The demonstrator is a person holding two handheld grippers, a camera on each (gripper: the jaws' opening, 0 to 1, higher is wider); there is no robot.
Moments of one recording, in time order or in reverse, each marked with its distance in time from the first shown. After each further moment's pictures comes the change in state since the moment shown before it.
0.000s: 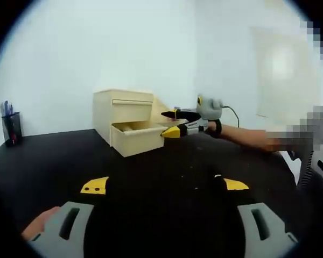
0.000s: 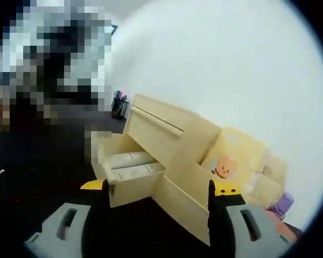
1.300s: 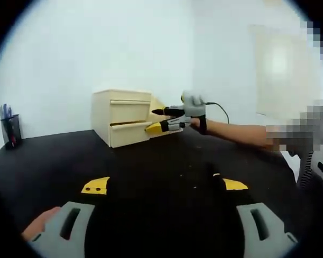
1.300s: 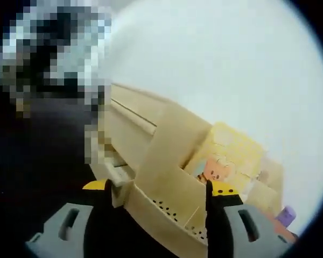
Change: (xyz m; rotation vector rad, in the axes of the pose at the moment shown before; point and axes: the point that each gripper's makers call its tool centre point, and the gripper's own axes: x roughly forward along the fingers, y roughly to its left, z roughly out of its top) left arm -0.001 -0.002 -0.001 0.017 0.007 -0.006; right arm 0.036 -0.033 -0.007 -0.028 0.042 -0.104
